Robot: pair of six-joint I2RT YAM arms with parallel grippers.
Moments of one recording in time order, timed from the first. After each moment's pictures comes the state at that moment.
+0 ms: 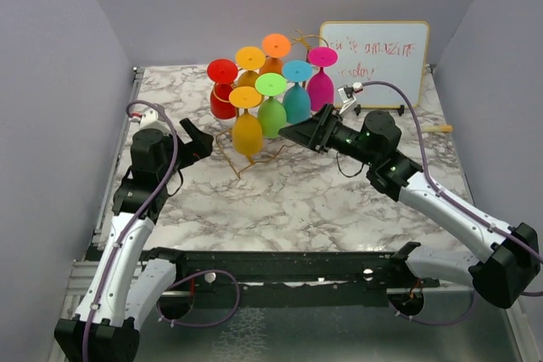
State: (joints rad) left arm -0.15 0.79 0.79 -0.39 0.06 -0.57; right arm 0.66 1.14 0.89 0.23 -0.38 0.99
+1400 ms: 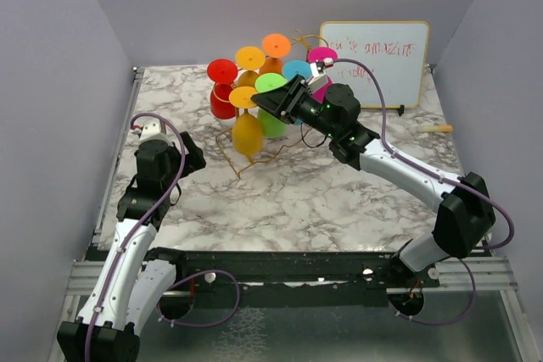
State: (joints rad) left arm -0.15 0.72 0.68 -0.41 -0.14 -0.44; right arm 0.71 1.52 1.21 0.37 -0.20 1.10
